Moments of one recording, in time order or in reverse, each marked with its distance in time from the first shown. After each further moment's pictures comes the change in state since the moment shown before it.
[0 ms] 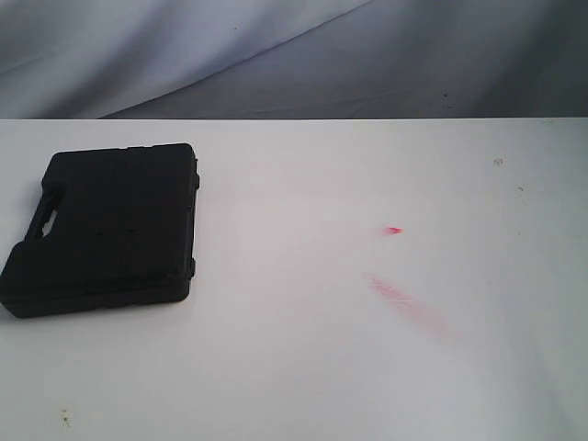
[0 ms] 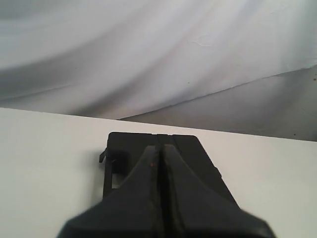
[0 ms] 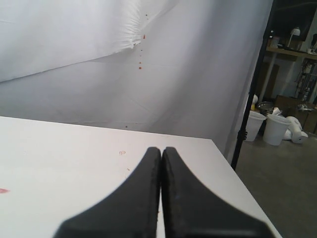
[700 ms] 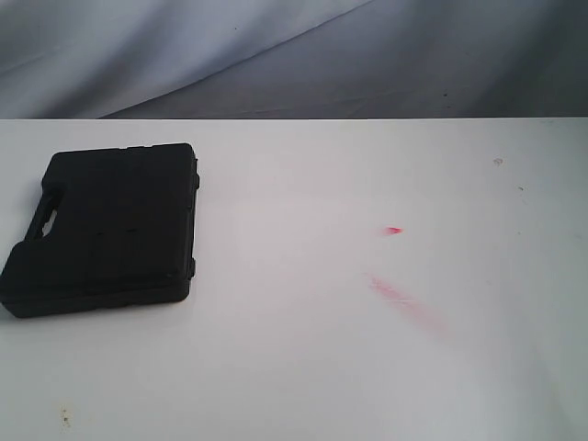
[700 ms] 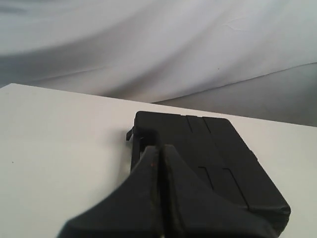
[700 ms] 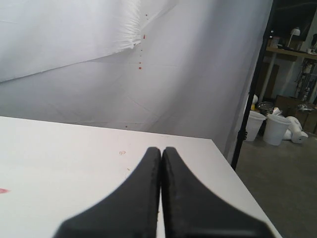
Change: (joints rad) left arm 0.000 0.000 0.152 0.308 -0.124 -0.285; right arm 0.000 0.000 0.000 0.000 0.000 0.000
